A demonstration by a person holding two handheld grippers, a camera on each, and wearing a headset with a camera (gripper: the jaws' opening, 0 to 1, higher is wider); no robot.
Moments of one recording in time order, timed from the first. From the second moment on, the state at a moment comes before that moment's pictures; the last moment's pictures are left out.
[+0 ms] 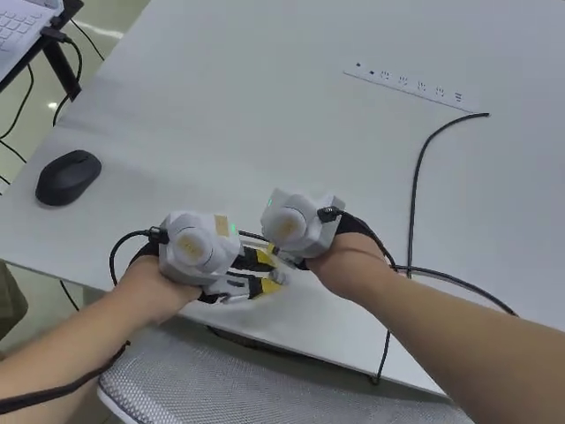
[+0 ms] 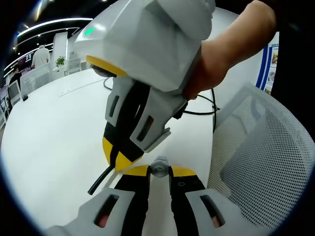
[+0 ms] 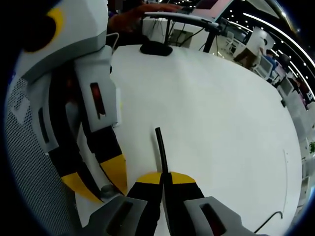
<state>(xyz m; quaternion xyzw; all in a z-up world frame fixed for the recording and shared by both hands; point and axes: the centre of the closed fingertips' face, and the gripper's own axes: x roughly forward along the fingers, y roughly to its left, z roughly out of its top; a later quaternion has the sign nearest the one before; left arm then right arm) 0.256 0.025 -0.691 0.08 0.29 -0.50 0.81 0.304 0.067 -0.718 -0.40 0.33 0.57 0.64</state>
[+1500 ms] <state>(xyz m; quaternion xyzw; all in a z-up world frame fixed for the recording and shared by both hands) 0.250 0.034 -0.705 0.09 0.33 -0.47 0.81 0.321 0.038 -0.666 -0.30 0.32 0.56 0.70</state>
